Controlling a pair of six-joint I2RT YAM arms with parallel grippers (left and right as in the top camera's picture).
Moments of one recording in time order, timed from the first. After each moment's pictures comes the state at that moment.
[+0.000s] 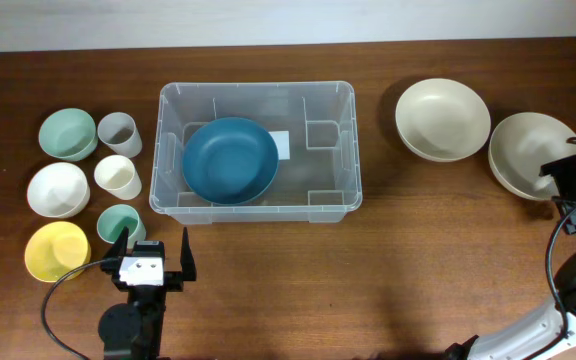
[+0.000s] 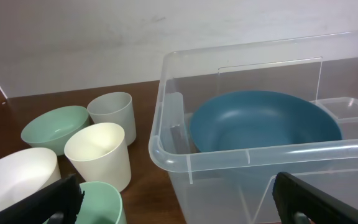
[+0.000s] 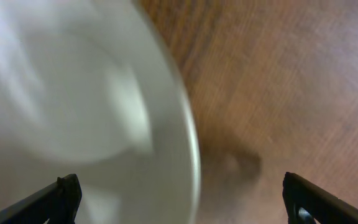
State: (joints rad) left arm 0.03 0.05 0.01 -0.08 0.02 0.11; right arm -0.75 2.00 1.39 -0.66 -0.20 0.55
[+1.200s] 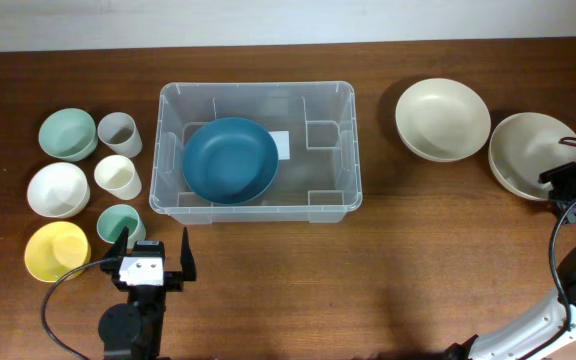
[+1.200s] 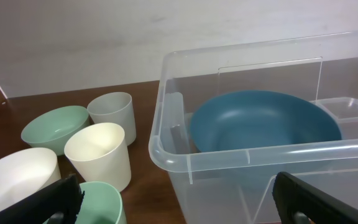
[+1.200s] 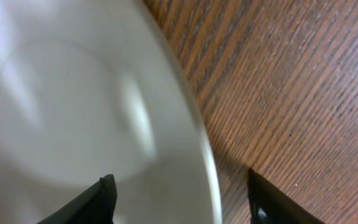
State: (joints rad) left arm 0.03 0.05 0.01 -0.08 0.02 0.11; right arm -0.74 2.06 1.39 -0.59 -0.20 0.52
